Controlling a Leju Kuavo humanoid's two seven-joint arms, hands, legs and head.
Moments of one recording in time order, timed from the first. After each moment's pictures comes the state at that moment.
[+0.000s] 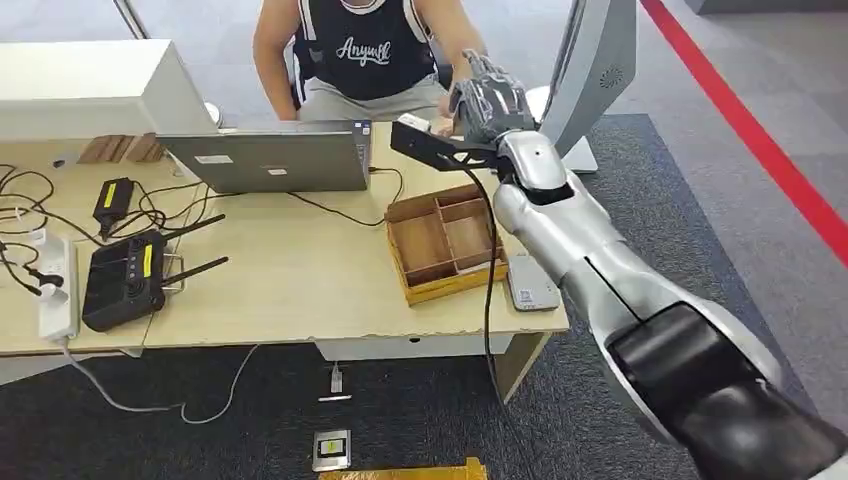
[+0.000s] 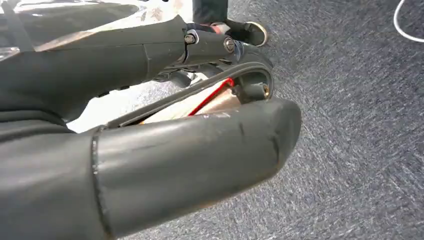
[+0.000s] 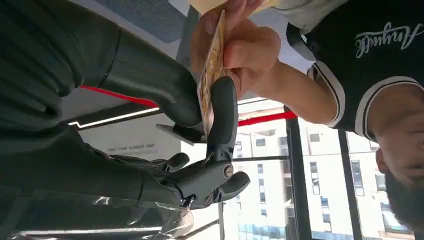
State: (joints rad) left arm -0.16 -0.02 0.65 -0.15 -1.55 0.29 0.01; right arm -1.14 0.00 0.70 -0.56 0.90 -0.25 0.23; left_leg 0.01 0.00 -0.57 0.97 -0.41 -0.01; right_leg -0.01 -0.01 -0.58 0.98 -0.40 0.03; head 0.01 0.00
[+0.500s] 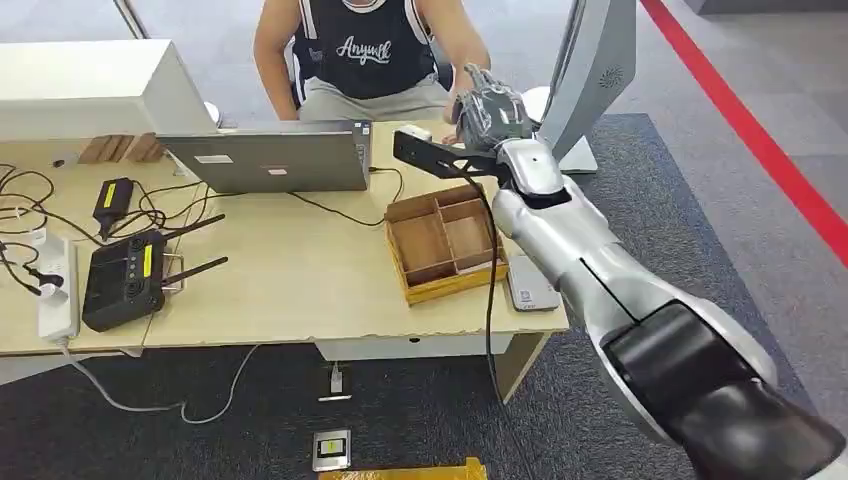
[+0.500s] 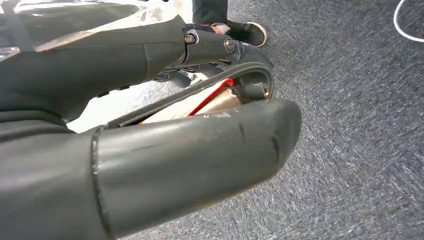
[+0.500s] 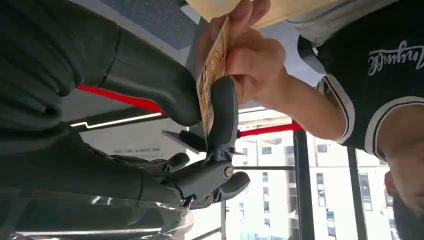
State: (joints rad) left arm -0.16 -0.02 0.65 -0.15 -1.55 0.29 0.01; right arm -1.15 0.01 0.71 -0.49 0.90 -0.25 0.23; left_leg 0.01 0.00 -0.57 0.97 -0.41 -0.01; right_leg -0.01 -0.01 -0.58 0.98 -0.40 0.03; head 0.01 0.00
